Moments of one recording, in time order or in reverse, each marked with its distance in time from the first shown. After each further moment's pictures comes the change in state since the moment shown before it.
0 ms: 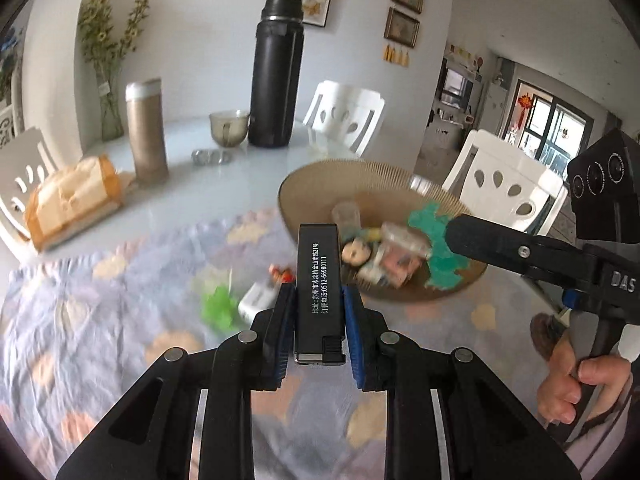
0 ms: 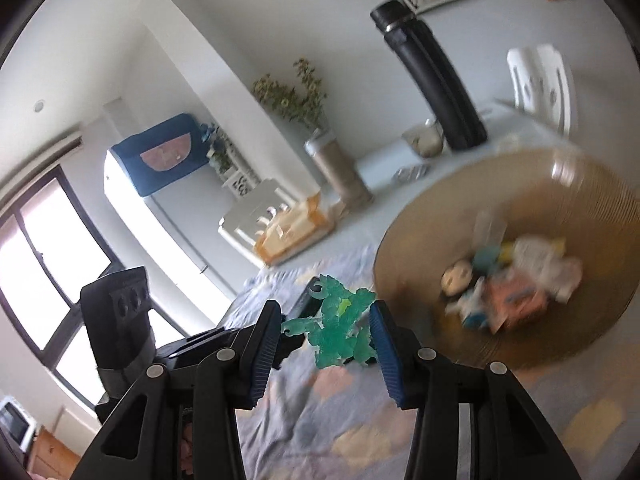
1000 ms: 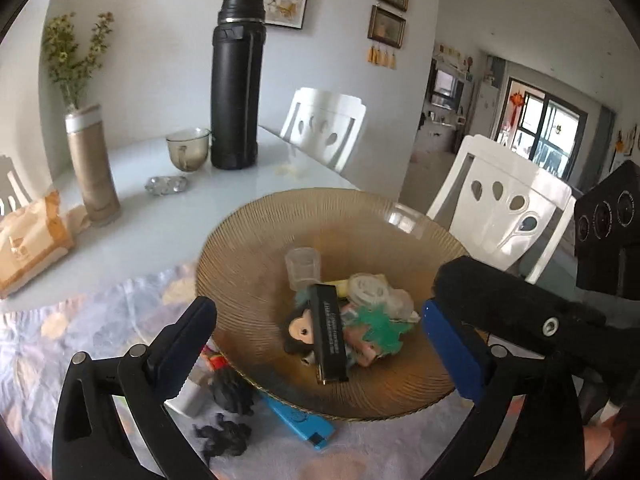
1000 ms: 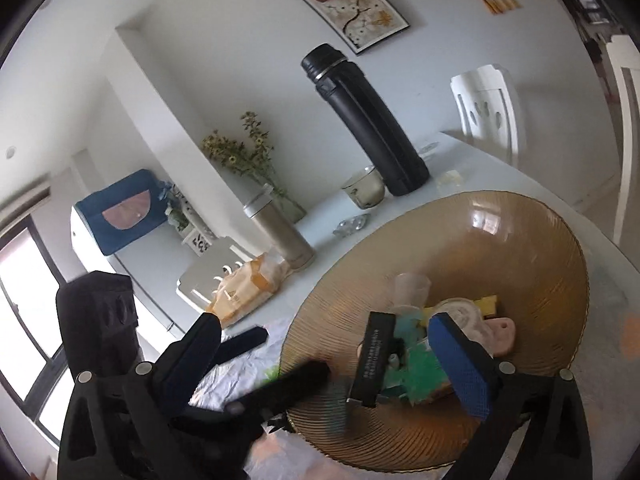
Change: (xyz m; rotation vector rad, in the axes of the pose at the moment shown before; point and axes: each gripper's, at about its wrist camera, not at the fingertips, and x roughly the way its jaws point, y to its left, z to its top) left arm 0.066 -0.049 0.041 0.038 -0.019 -0.001; right arm -0.007 -0.070 0.021 0.108 -0.137 -0.081
